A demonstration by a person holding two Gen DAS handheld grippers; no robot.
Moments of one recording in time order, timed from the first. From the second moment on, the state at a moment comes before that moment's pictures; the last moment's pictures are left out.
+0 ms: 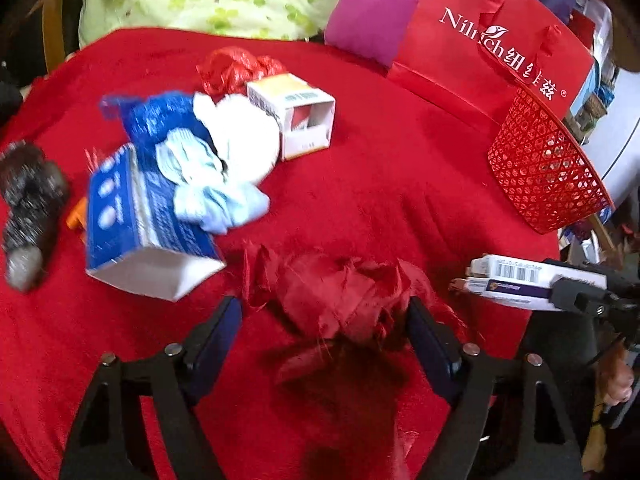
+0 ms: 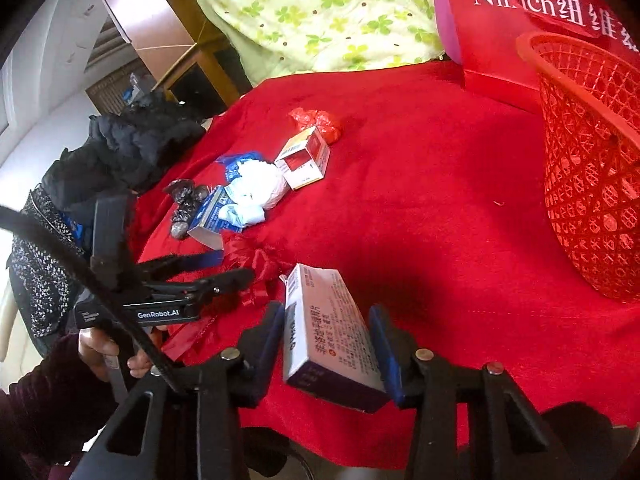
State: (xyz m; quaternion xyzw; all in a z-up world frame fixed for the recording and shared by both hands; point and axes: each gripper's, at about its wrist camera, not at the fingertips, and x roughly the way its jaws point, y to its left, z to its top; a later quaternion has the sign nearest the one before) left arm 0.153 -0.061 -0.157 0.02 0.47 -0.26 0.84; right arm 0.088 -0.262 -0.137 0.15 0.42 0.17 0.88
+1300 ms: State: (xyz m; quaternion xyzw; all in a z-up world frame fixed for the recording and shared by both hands) left arm 0.146 -0.122 -0.008 0.03 0.33 -0.27 0.90; right arm 0.040 -0.373 -0.040 0.26 0.26 0.11 0.92
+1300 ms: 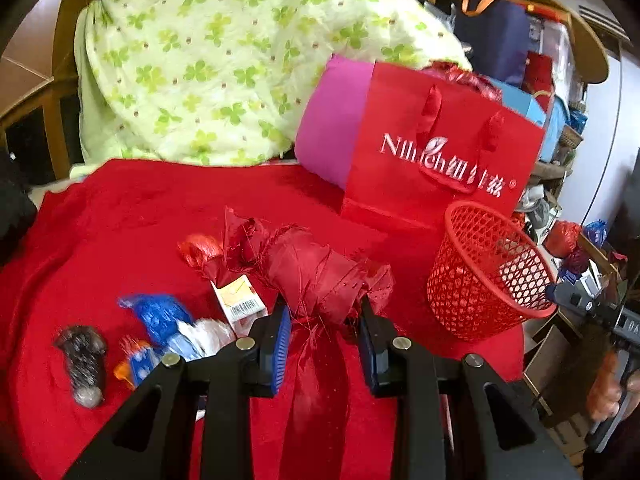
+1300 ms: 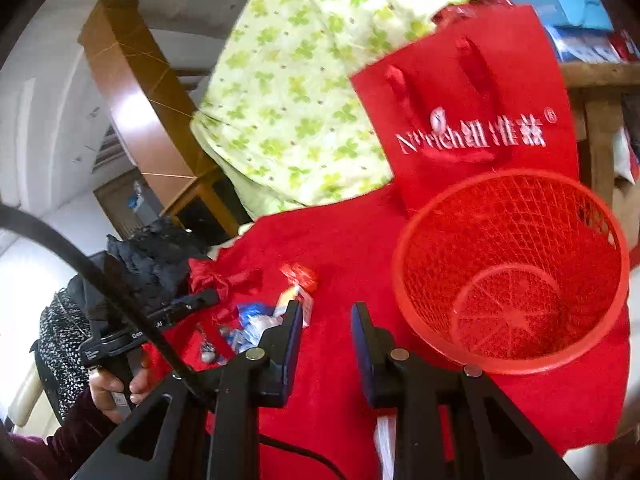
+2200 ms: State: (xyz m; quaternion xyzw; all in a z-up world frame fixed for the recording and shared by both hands) left arm 0.121 -0.099 0.002 0.08 0.31 -0.24 0.92; right arm 0.000 -0.360 -0.029 0.22 0.20 0.13 0.94
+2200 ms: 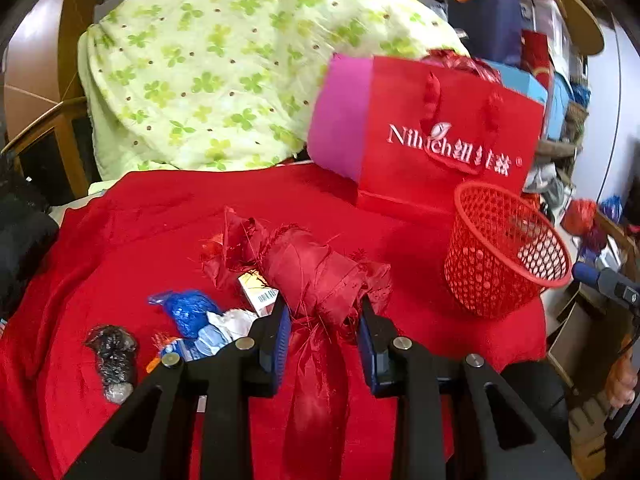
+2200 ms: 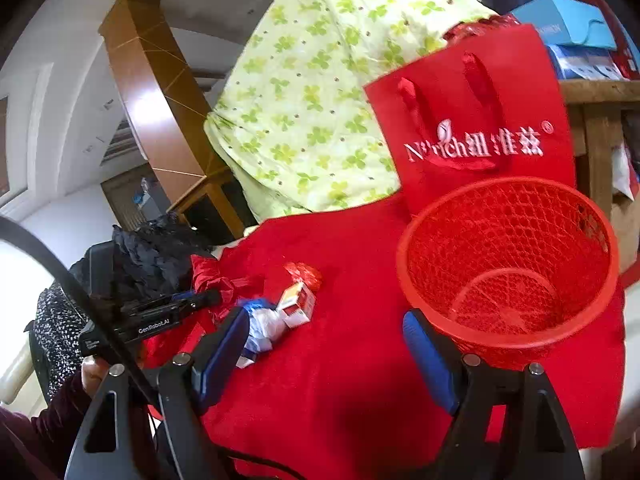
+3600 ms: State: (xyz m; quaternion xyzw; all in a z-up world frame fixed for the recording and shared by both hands) left arm 0.150 -0.013 -0.014 0.08 0.32 -0.09 0.94; right arm 0.000 -0.362 -0.042 0.20 0.23 0.12 0.94
